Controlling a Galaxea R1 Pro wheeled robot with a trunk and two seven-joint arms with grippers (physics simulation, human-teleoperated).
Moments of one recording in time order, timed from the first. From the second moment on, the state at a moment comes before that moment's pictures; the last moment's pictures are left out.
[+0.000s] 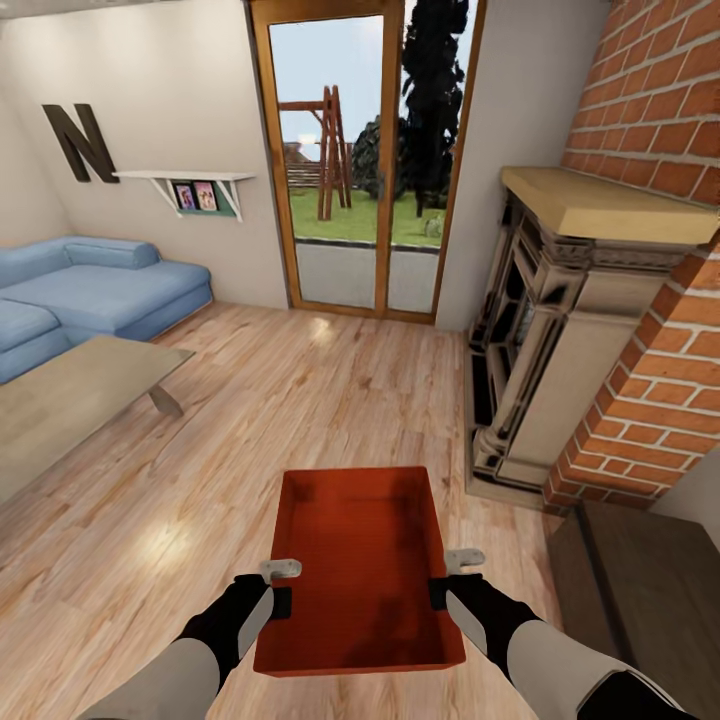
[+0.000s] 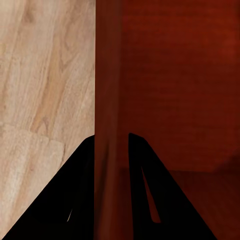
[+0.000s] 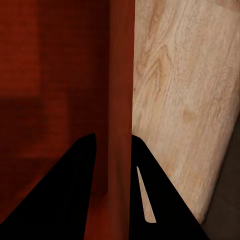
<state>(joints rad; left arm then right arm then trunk) -0.65 -0.12 0.01 -0.38 0.08 0.47 0.20 -0.73 0.06 0.53 -0.24 -0.48 0.29 -0.23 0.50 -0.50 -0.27</state>
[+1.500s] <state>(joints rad) -0.65 -0.12 0.01 -0.37 0.08 0.47 0.20 -0.73 0.06 0.53 -0.24 -0.48 0.29 -0.23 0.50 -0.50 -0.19</state>
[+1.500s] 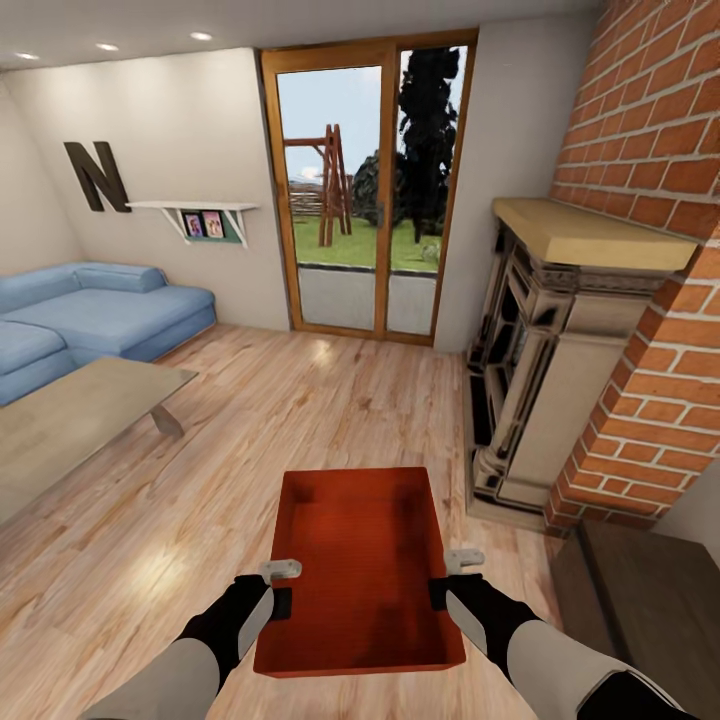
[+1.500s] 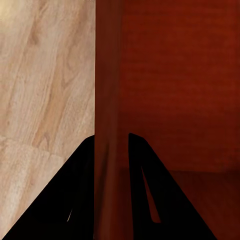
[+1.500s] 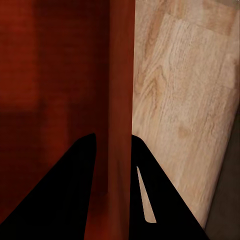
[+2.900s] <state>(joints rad) -0.65 -0.12 0.01 -0.37 0.08 0.47 0.20 -0.73 0.06 0.53 -0.24 -0.48 0.29 -0.23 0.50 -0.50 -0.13</state>
